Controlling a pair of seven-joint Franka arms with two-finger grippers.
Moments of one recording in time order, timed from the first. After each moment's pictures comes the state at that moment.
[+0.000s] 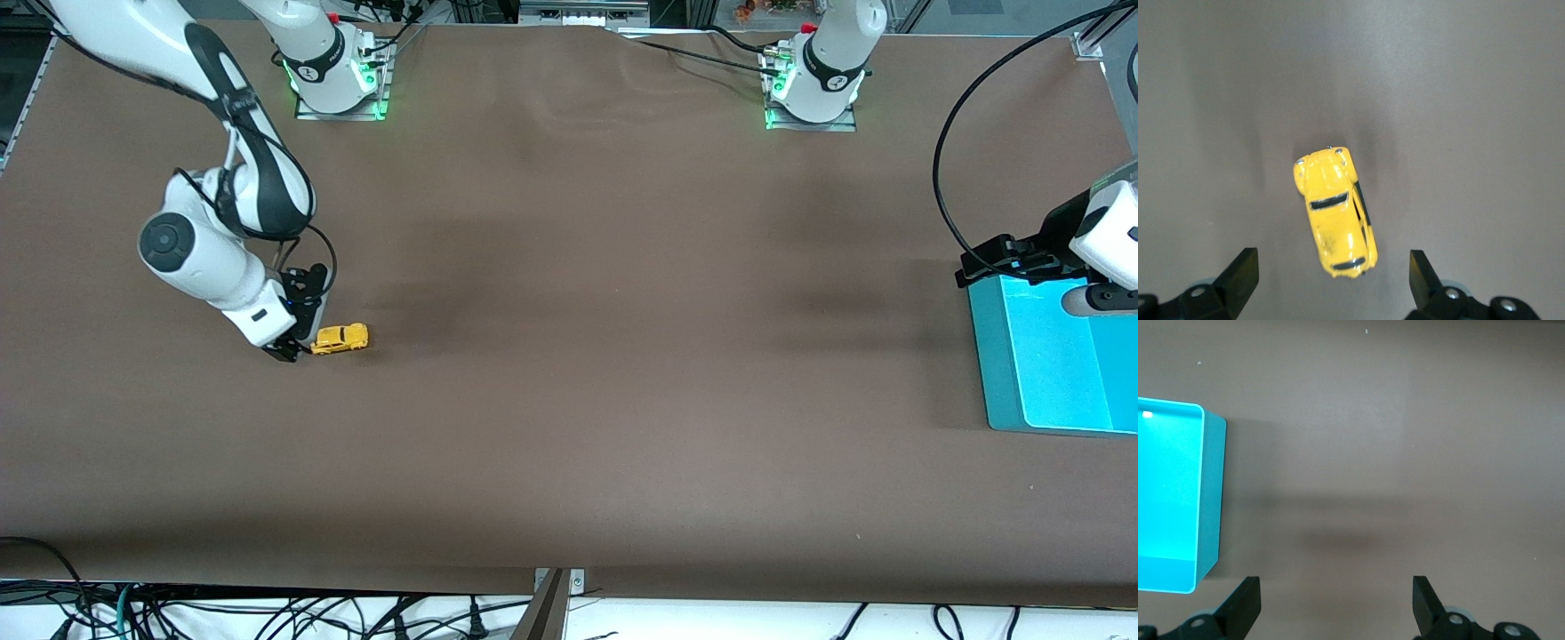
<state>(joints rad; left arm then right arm) 0.04 0.13 0.00 -1.59 -0.05 1.69 -0.03 -0.03 0.40 0.15 -2.10 -0.01 2.52 -1.37</state>
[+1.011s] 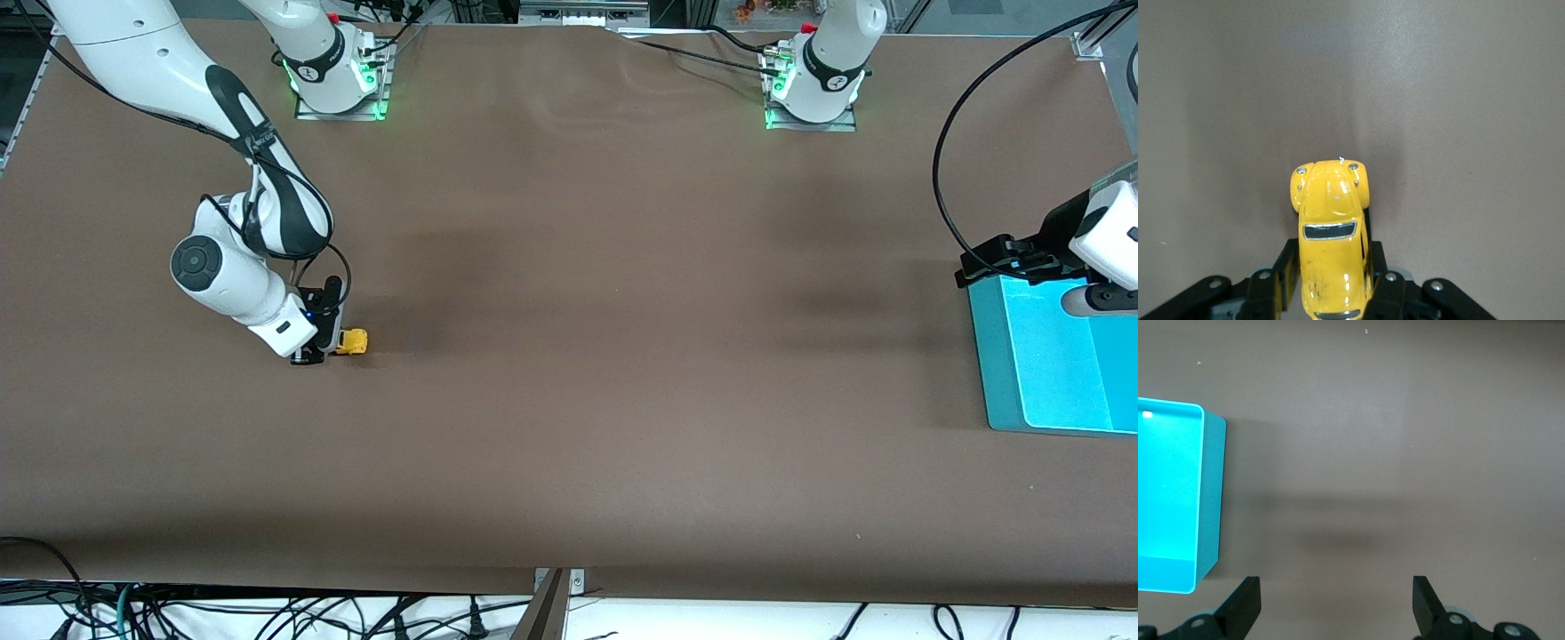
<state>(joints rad) 0.04 0.13 0.00 -1.59 -0.05 1.69 -0.03 -0.03 0.49 0.16 -2.08 -0.01 2.59 -1.43</state>
